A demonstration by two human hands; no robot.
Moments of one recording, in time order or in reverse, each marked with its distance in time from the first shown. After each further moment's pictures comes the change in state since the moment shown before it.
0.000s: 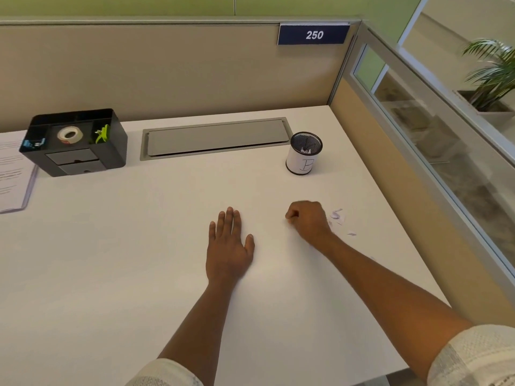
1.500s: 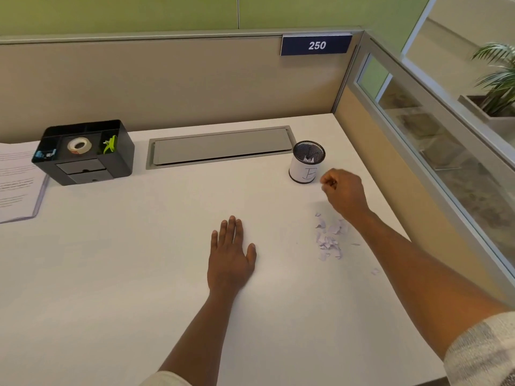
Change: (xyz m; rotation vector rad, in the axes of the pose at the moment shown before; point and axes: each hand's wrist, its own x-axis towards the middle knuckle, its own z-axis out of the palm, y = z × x) left_hand 0.000 0.001 -0.005 -0.015 -0.044 -0.010; right_hand 0.055 0.035 -0.077 0.040 0.342 -0.095
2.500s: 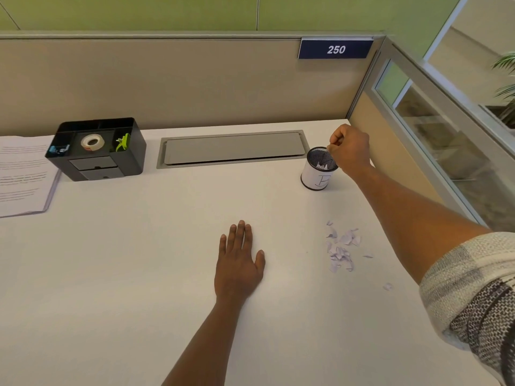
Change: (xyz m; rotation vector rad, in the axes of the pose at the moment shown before) left_hand 0.000 0.001 -0.001 -0.002 0.017 0.002; right_hand 0.107 -0.044 -0.002 0.101 0.103 0.091
